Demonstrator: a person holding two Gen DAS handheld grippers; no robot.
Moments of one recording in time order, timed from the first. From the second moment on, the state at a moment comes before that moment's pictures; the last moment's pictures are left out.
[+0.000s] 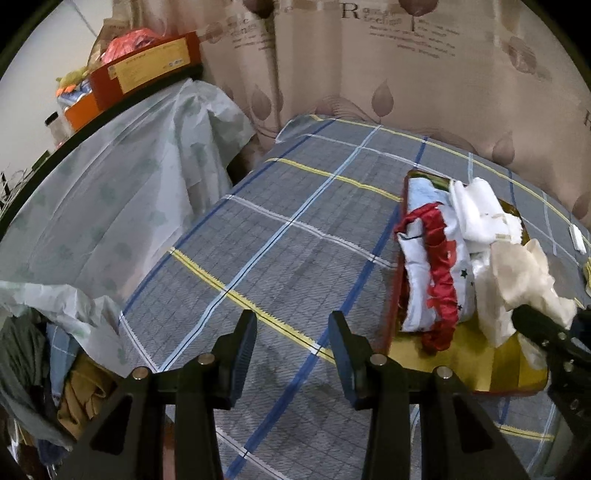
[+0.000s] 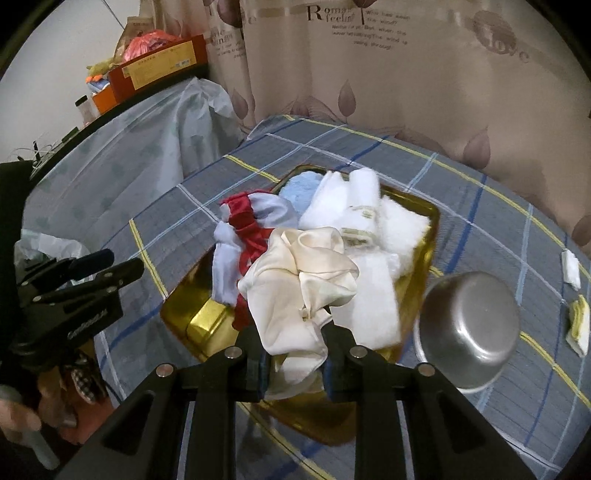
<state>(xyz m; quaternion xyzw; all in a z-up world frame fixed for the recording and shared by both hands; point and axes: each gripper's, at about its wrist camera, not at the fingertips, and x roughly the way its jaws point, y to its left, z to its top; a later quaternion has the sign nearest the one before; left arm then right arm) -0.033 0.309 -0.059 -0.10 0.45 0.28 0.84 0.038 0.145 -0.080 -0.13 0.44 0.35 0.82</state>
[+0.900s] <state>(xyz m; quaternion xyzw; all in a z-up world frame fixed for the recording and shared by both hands) -0.031 0.307 -0.064 -0.10 0.46 0.28 0.84 0.027 0.087 -0.034 -0.10 0.42 0.35 0.83</state>
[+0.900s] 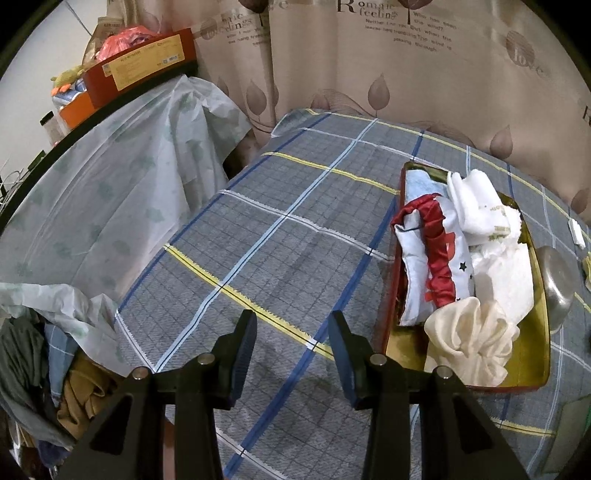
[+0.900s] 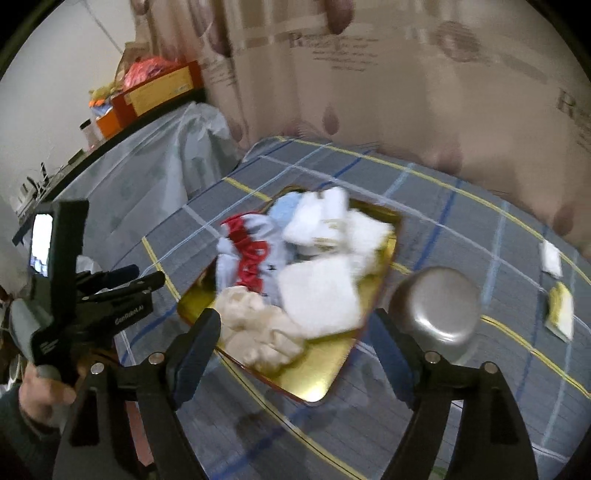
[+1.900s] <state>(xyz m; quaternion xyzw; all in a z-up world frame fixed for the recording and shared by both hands) -0.015 0.294 -0.050 -0.08 0.47 0.26 0.84 0.167 -0.157 -0.028 -0.05 0.48 0.13 0.86</state>
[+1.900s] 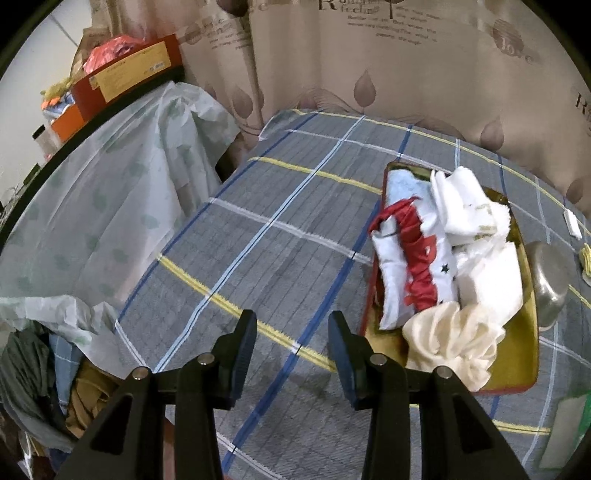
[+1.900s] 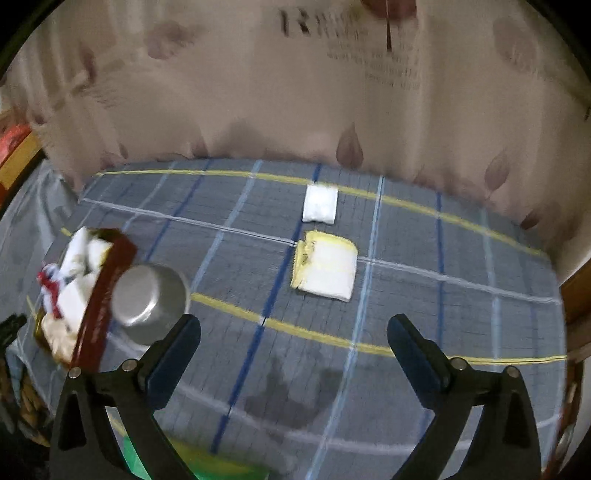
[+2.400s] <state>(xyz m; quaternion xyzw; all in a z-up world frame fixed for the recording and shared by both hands) 0.062 0.227 -0.015 -0.03 0.48 0.18 0.86 0.263 -0.165 -0.119 -0.01 0.52 0.08 0.85</state>
